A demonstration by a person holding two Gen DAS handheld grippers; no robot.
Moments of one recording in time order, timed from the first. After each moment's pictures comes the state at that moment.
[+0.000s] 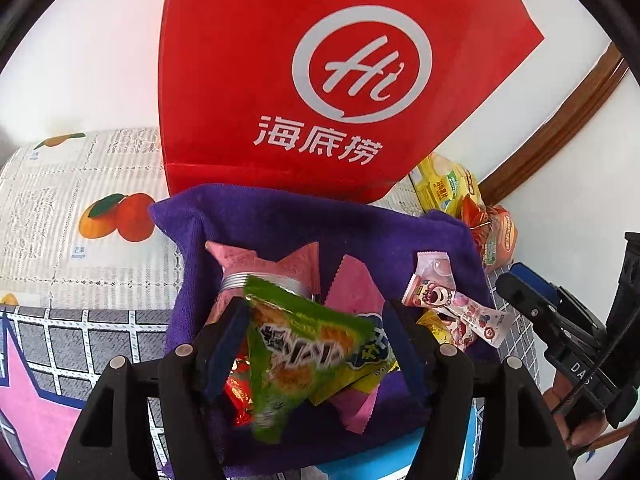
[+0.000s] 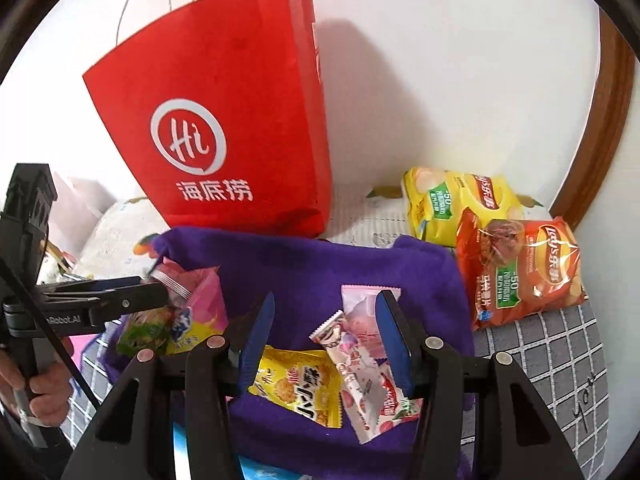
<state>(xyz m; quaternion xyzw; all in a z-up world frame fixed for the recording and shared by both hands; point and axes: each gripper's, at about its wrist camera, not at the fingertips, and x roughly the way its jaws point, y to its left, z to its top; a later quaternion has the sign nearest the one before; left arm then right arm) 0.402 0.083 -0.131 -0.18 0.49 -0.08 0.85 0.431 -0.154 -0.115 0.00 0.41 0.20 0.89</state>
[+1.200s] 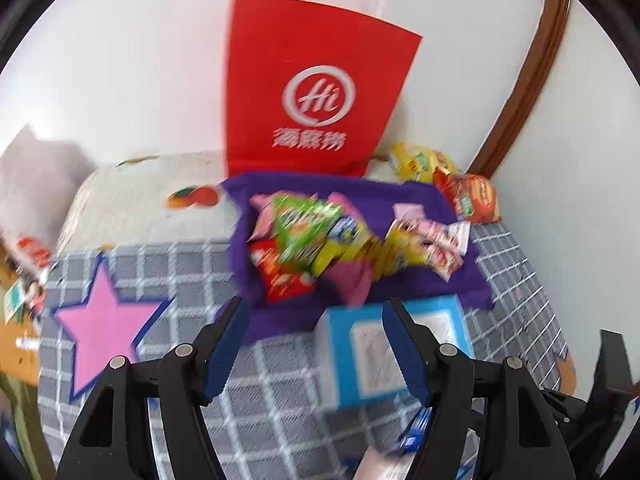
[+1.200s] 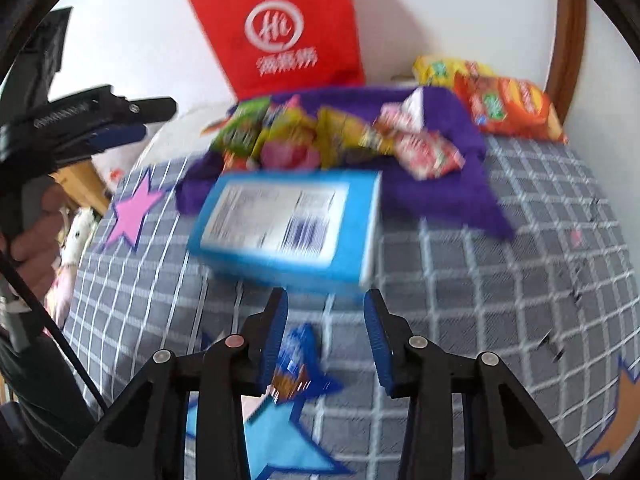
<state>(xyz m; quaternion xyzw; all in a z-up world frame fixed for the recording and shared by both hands) 0.236 0.072 -0.073 -0.09 0.43 -0.03 0.90 0.220 -0.179 -0.154 0.02 0.49 0.22 0.84</state>
